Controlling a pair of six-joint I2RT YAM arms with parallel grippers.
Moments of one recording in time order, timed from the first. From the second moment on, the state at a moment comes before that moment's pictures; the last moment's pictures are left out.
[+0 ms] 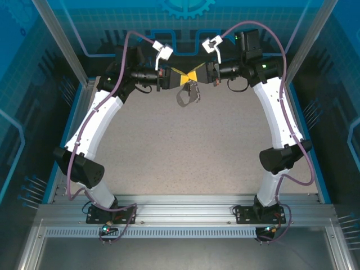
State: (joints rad) left arm -0.32 1.70 1.93 -0.51 1.11 -0.25; right arm 0.33 1.88 2.37 -1.05 -1.11 0.03
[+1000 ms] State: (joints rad) left arm -0.33 1.65 1.77 0.10 1.01 -0.63; right arm 0.22 1.58 1.86 -0.37 -1.12 0.52
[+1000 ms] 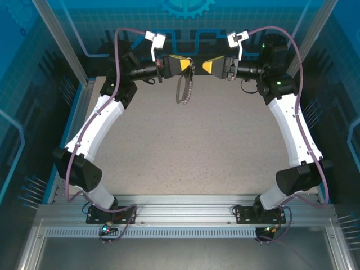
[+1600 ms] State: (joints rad) left arm -0.33 1.63 1.76 0.15 1.00 -0.68; right arm 0.30 1.61 1.86 -0.26 -1.10 0.59
